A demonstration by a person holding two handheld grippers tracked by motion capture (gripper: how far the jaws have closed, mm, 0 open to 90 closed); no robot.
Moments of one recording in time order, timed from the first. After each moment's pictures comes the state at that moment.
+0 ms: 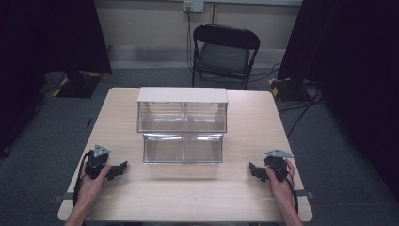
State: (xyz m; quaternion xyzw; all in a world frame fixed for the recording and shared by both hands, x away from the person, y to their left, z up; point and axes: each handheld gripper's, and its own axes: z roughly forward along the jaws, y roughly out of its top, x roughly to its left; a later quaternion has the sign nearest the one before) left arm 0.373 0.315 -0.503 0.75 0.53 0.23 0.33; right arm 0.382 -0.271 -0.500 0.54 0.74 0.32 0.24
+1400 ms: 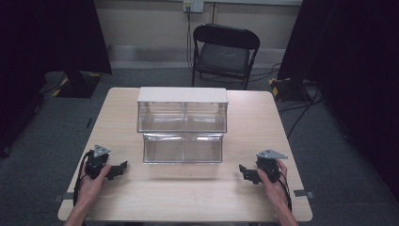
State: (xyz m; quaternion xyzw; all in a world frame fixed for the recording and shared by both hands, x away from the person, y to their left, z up) left arm 0.373 0.316 -0.503 0.75 0.53 0.23 0.33; right arm 0.368 -0.239 -0.480 0.49 0.76 0.36 0.21
